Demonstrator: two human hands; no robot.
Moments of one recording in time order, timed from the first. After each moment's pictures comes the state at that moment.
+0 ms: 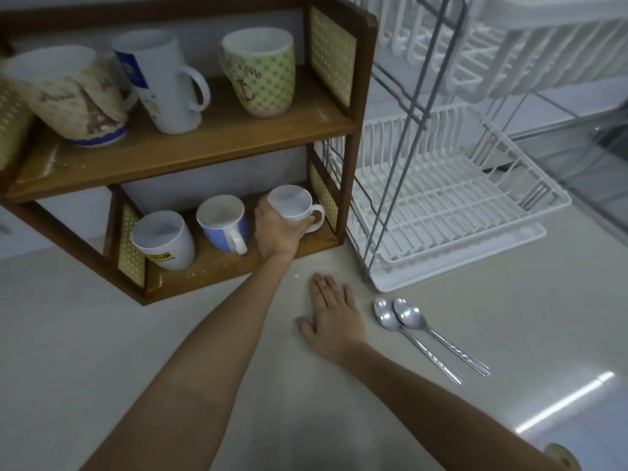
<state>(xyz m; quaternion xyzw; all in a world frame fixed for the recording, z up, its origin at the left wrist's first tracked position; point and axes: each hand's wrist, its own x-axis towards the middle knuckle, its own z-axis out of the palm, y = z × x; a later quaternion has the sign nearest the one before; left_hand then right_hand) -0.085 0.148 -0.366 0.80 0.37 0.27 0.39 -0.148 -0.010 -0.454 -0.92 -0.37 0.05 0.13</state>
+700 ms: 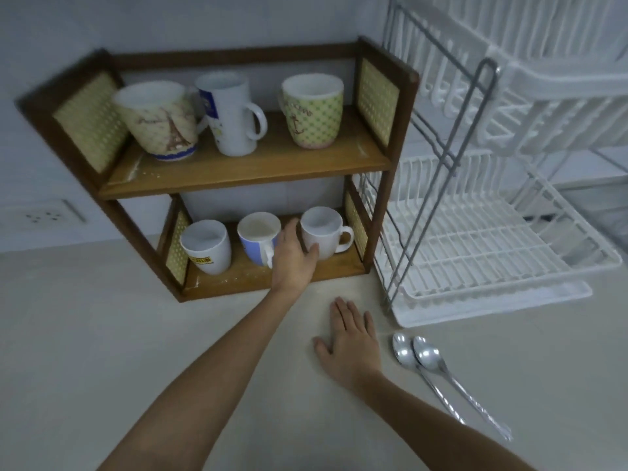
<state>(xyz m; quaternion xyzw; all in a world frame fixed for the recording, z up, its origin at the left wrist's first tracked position) -0.131 0.151 -0.351 0.84 0.30 0.25 0.38 -0.149 -0.010 -0.446 -0.92 -0.36 0.09 0.12</state>
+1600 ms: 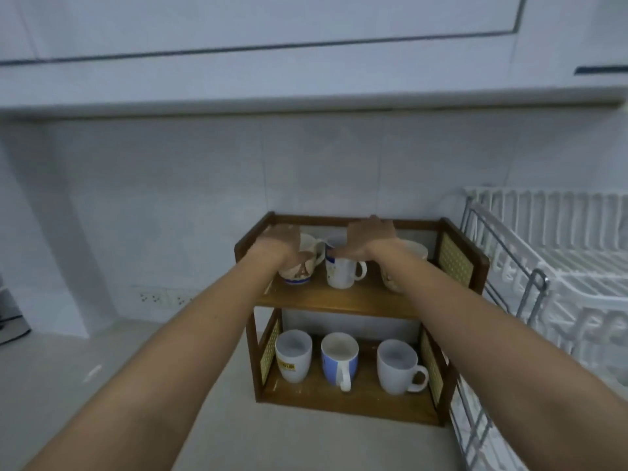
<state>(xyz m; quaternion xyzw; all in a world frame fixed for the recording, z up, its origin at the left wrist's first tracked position) -0.198 0.299 -0.083 0.92 0.38 0.04 -0.03 -0.066 0.187 -0.067 -0.87 -0.48 -0.07 -0.01</state>
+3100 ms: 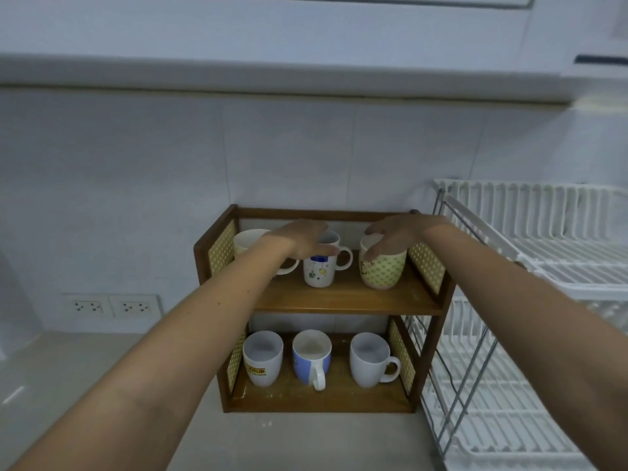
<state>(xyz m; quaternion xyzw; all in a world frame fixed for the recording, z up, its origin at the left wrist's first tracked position) -0.126 0.294 -0.090 0.98 0.19 0.03 0.09 0.018 0.137 -0.055 -0.88 -0.45 0.09 -0.08</state>
